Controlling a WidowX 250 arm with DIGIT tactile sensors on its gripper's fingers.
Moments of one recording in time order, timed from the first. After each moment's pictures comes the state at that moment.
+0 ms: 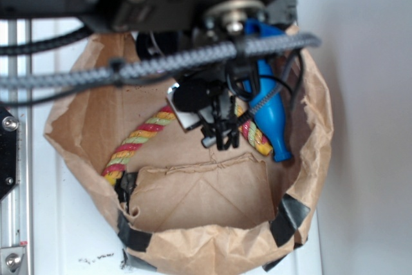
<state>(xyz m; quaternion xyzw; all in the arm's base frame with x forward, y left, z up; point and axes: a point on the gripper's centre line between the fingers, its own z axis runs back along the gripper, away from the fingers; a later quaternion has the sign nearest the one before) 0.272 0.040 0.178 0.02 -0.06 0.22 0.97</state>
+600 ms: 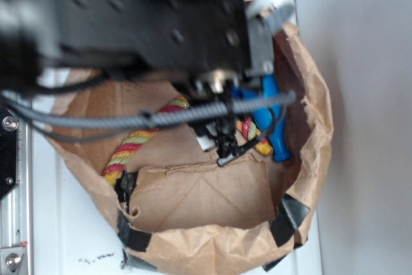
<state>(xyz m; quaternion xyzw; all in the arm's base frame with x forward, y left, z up) 0.289 0.039 0.115 0.04 -0.09 0.21 0.97</state>
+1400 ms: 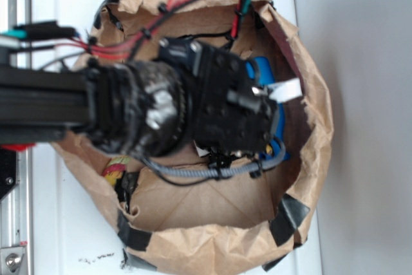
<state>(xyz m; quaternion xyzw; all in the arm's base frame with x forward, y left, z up) 0.297 0.043 0.038 0.15 -0.04 0.16 0.98</state>
